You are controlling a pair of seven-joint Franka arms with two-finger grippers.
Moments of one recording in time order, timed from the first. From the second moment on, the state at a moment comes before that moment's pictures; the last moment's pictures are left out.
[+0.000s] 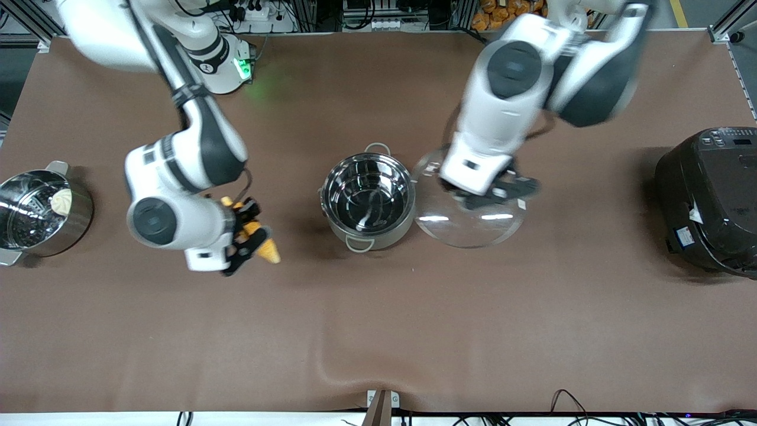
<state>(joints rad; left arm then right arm) -0.41 0.32 -0.13 -1.43 0.08 1.69 -0.75 0.27 0.53 0.14 -1.40 0.04 1.69 -0.49</state>
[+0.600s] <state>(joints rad) -0.19 0.26 -0.13 -1.90 0.08 2.10 -0.53 0.59 0.58 0.13 -1.38 -0.11 1.79 -0.24</state>
